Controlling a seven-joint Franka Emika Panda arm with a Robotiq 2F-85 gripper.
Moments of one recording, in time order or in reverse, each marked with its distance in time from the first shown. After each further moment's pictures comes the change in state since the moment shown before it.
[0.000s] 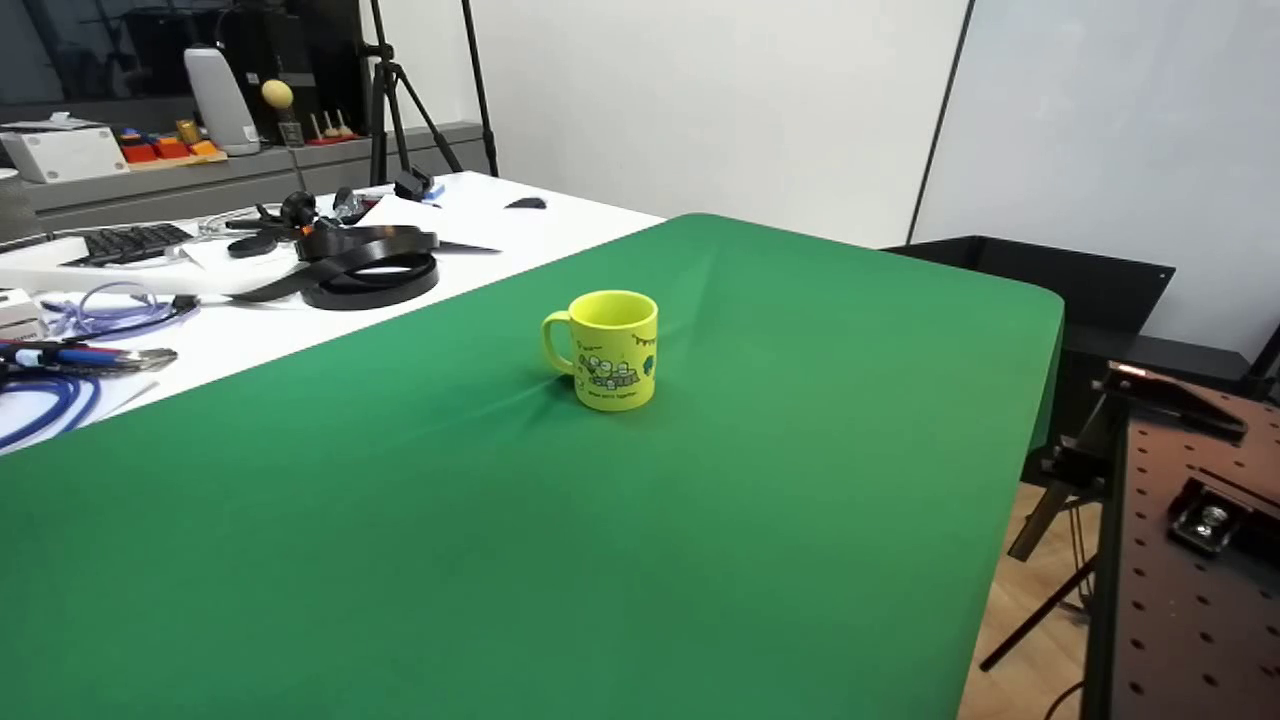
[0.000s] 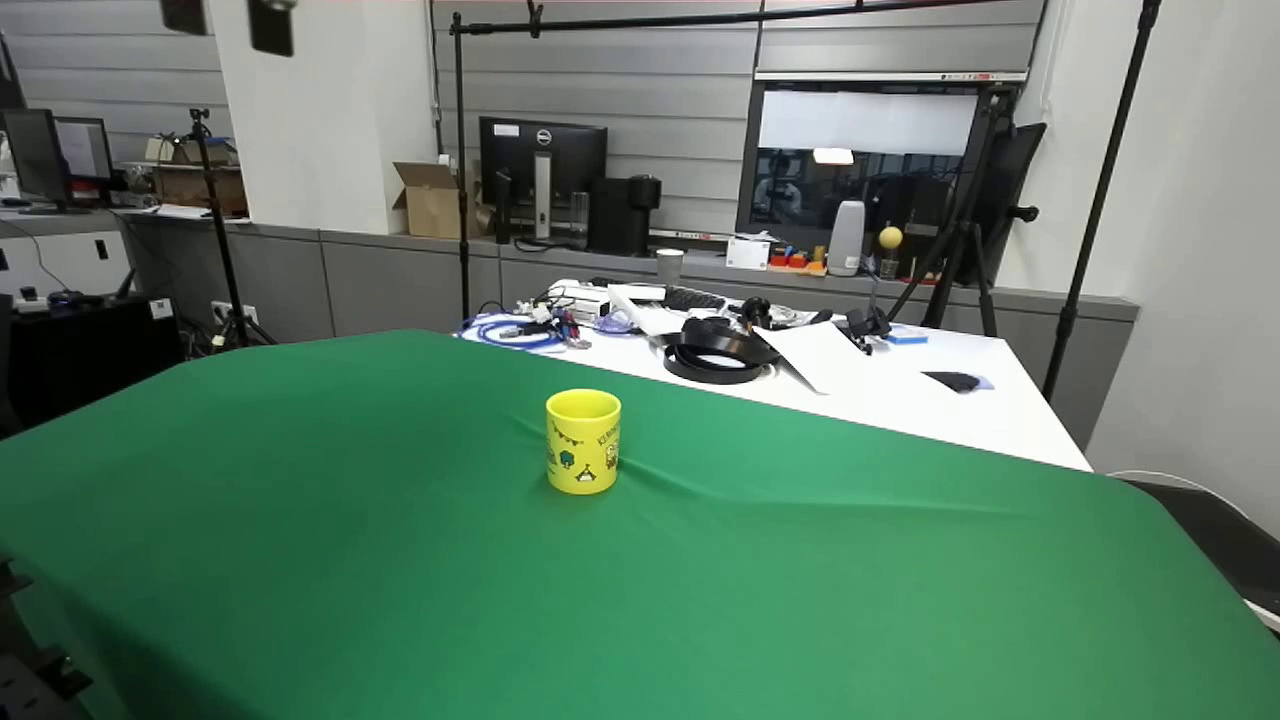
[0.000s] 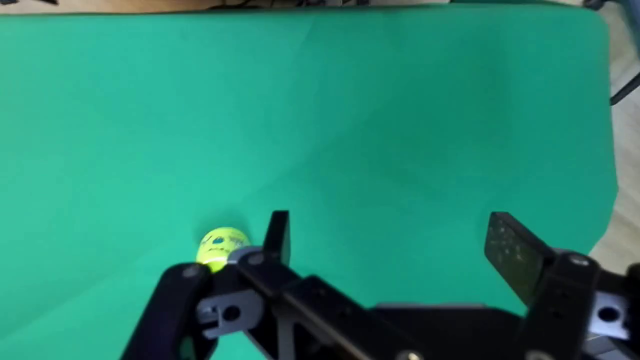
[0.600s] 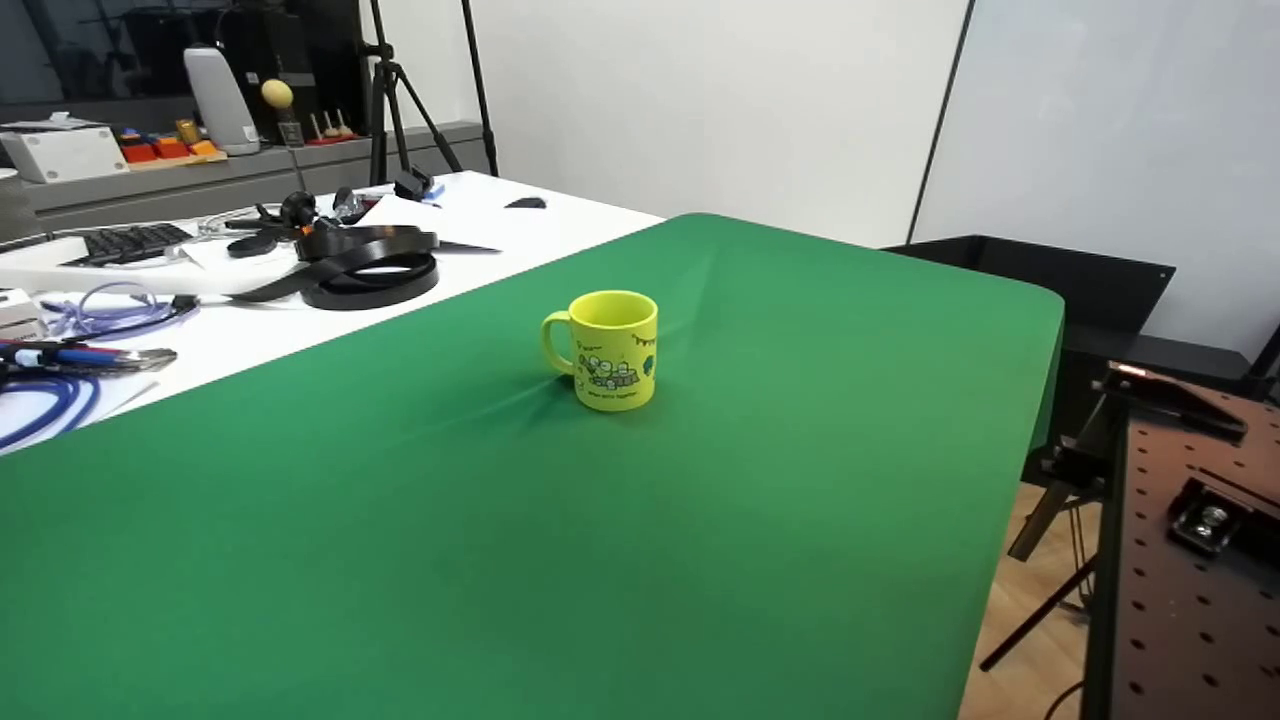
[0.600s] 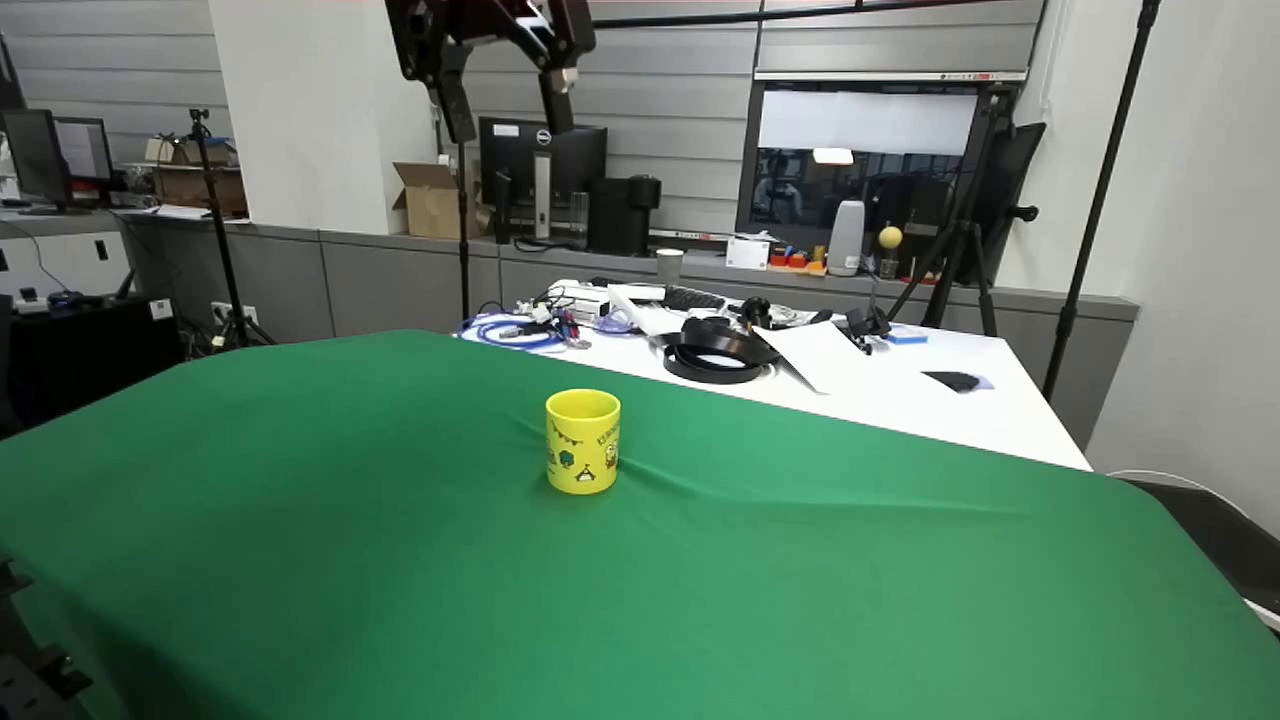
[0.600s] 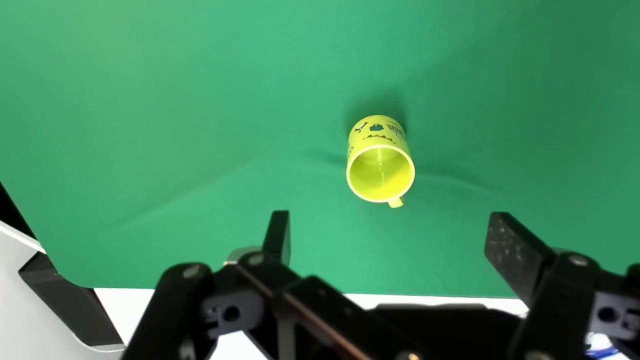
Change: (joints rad) arm -0.174 0.172 -0.048 -0.059 -0.298 0.426 -0.080
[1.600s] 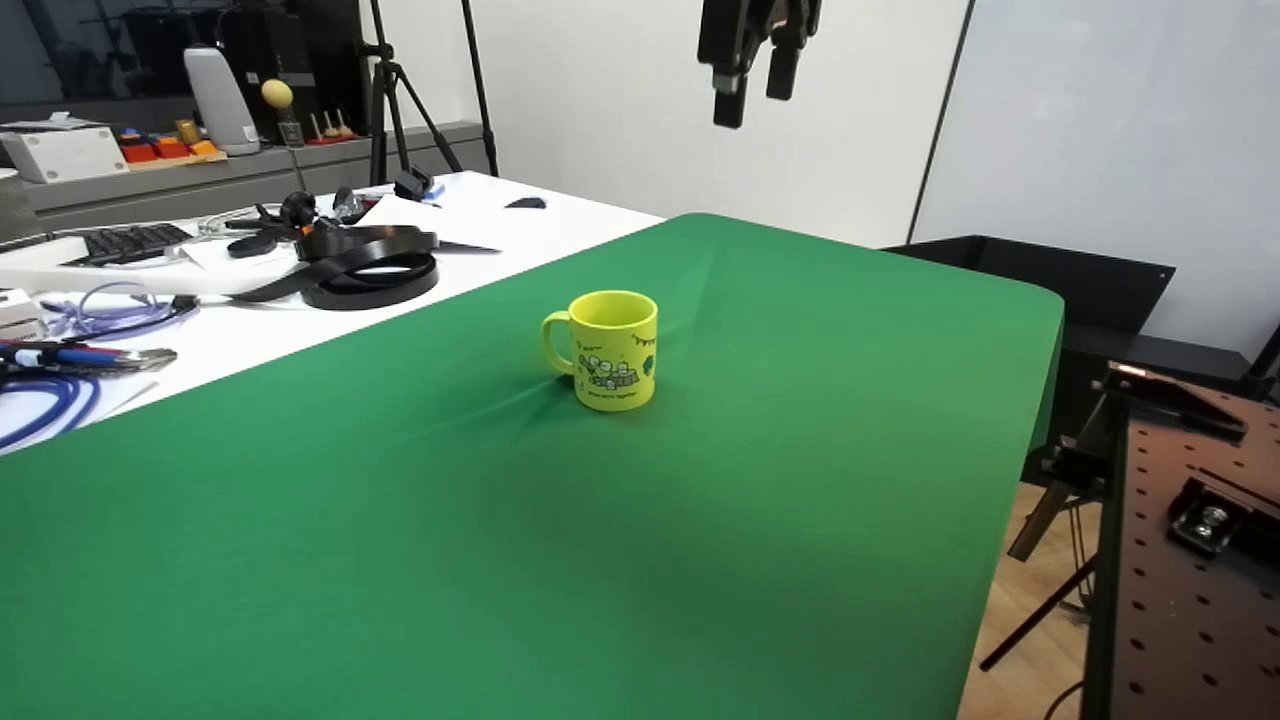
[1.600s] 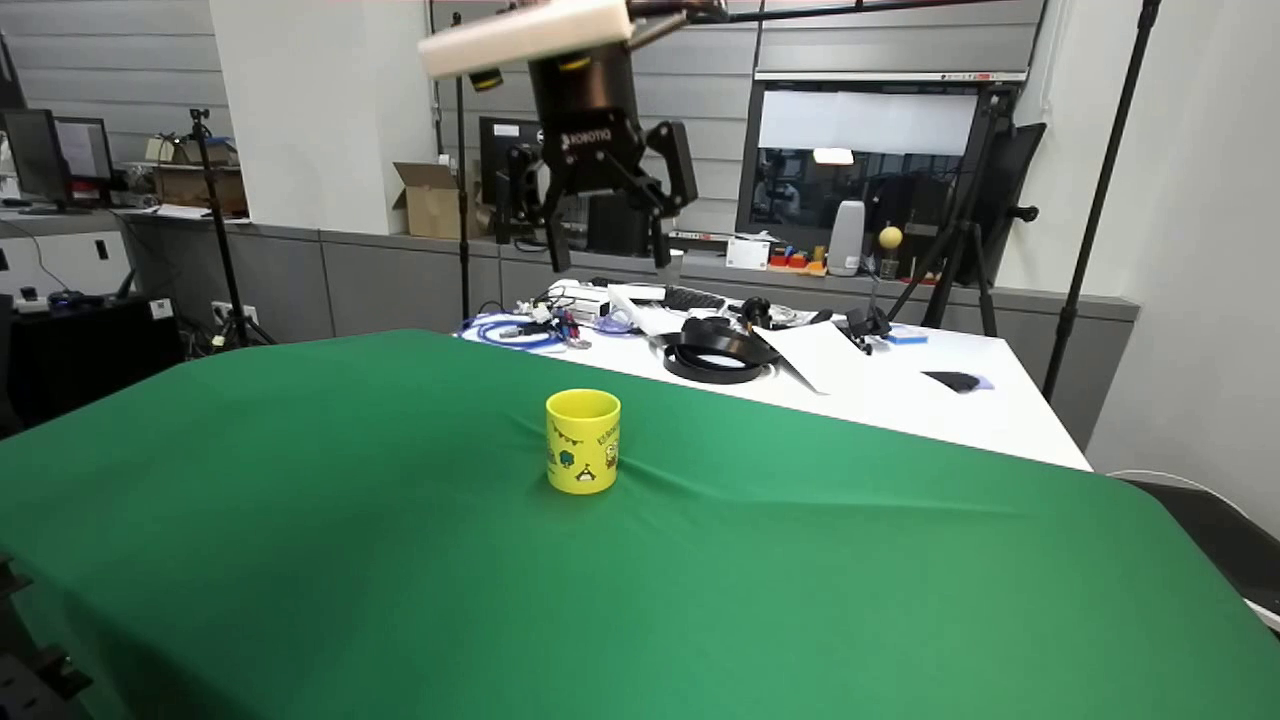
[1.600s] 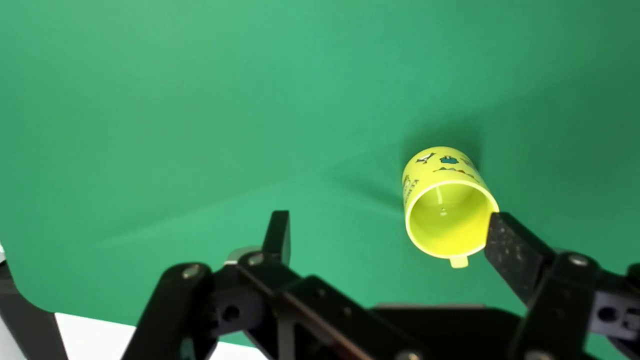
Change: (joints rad) arm -0.031 0.407 -0.067 0.144 -0.123 0.144 -0.120
